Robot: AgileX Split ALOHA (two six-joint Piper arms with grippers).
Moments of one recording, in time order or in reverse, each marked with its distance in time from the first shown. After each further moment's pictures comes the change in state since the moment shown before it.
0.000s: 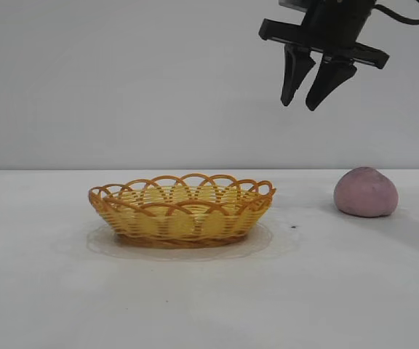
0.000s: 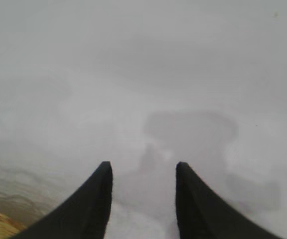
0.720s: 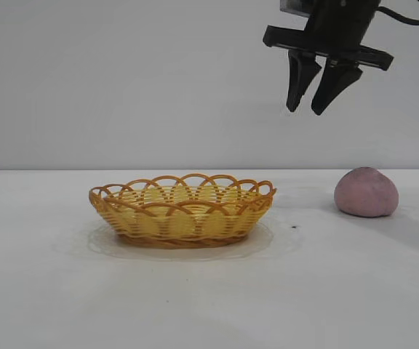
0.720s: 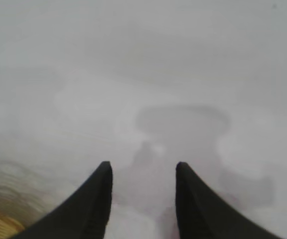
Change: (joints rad) left arm 0.062 -0.016 0.002 0.000 0.000 0.000; right arm 0.000 0.007 -0.001 -0.077 0.039 0.000
